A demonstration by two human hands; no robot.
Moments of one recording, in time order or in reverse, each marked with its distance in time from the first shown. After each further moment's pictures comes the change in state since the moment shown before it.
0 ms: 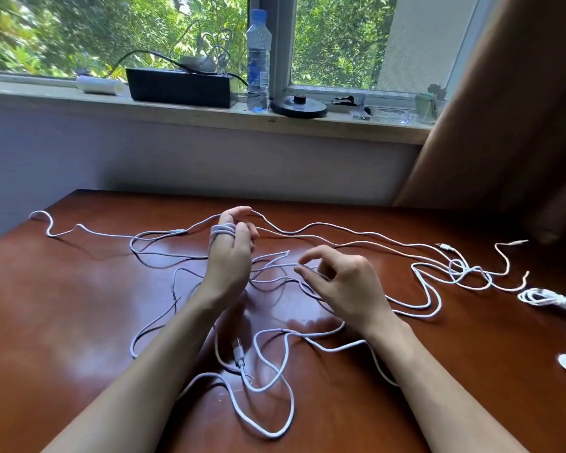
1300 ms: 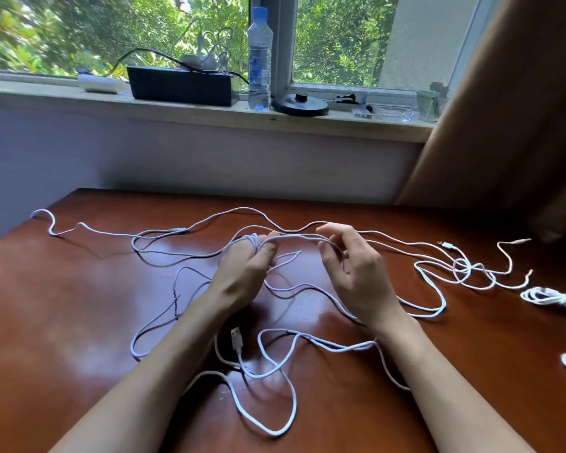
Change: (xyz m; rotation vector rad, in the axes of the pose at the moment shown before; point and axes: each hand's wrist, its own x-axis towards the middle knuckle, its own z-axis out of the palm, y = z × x) left_hand -0.009 -0.006 -0.007 0.368 -0.337 -0.003; right_hand 0.005 0.000 -0.011 0.092 0.137 -0.036
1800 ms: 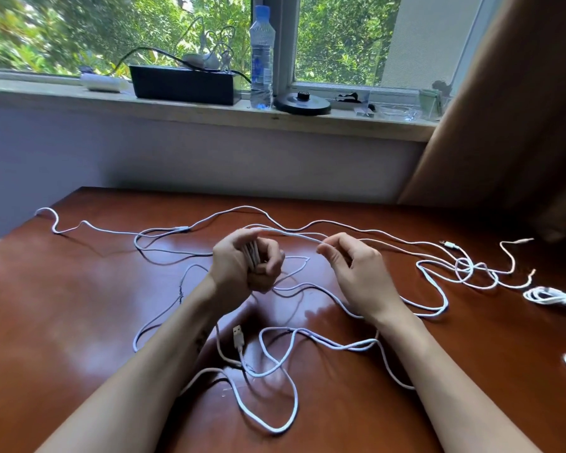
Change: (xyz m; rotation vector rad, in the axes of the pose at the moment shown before) left_hand 0.001 0.014 -0.009 -0.906 -0.425 -0.262; right_hand 0.001 0.013 0.002 -0.017 -0.139 0.230
